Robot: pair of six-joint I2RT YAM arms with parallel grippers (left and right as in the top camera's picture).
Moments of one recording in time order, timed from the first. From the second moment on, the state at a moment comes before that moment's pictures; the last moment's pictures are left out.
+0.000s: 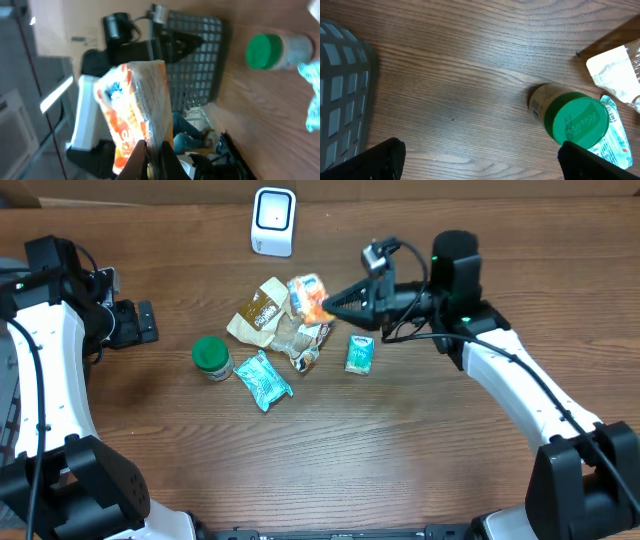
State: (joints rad) left arm 0.34 1.73 1.59 -1.19 0.07 0.08; right arm 0.29 1.65 1.16 0.13 -1.28 1.16
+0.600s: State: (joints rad) left arm 0.34 1.73 1.59 -1.19 0.07 0.08; right arm 0.46 1.81 1.91 -0.85 -0.21 0.50
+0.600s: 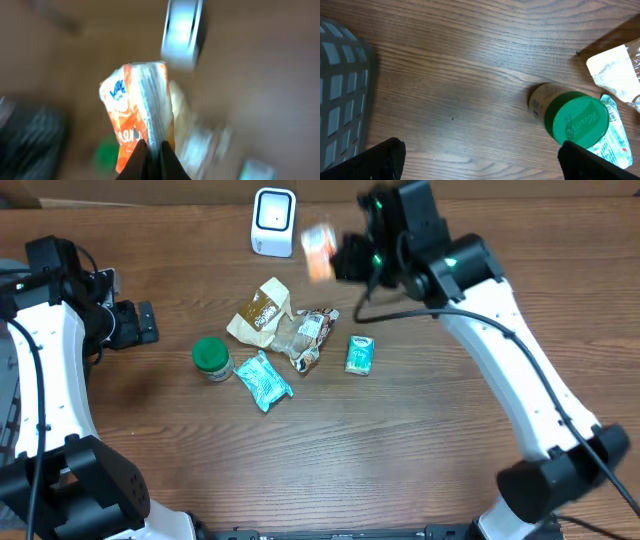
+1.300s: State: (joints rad) left arm 0.34 1.73 1.59 -1.19 0.07 0.08; right arm 0.61 2.42 1.95 0.26 0.36 -0.58
